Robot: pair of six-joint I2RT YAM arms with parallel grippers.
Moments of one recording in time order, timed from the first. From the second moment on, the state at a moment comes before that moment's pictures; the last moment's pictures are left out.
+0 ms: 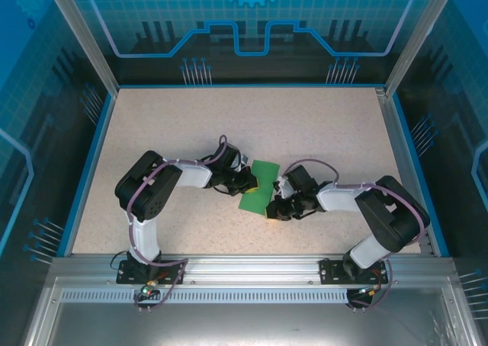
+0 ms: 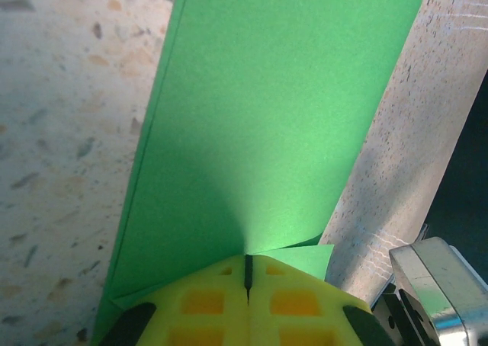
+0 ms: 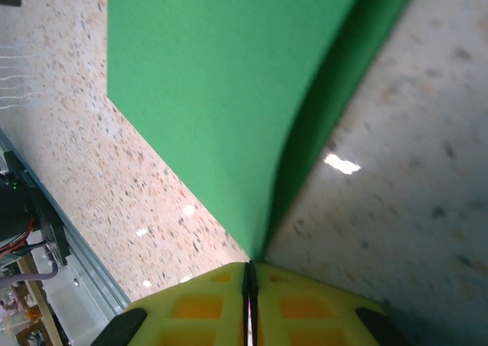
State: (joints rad) left arm -0.54 1.92 0.93 0.06 0.59 -0.96; right arm 0.58 1.56 0.56 -0.12 -0.62 0.65
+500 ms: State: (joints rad) left arm -0.54 1.92 0.93 0.06 0.60 -0.96; right arm 0.58 1.66 0.76 -0.10 -0.62 0.70
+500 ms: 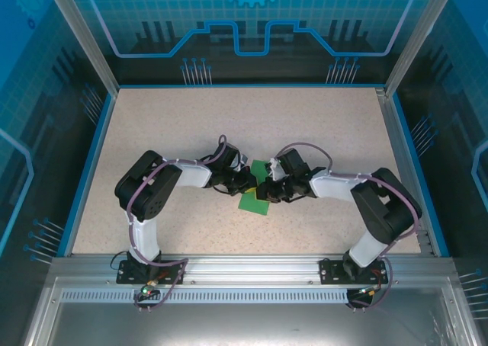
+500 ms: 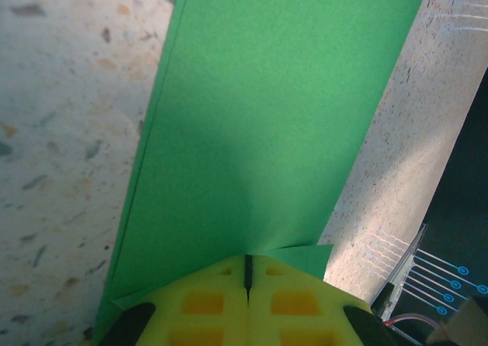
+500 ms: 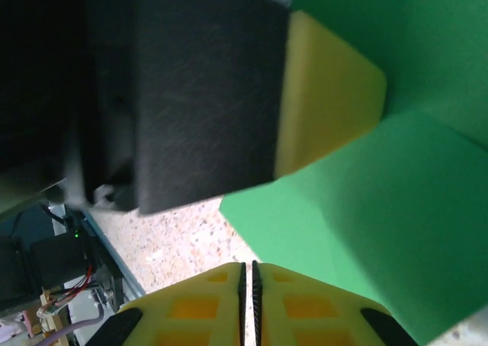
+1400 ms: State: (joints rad) left arm -0.54 1.92 0.93 0.06 0.60 -0.96; right arm 0.58 1.55 0.58 -0.19 -0.60 0.65
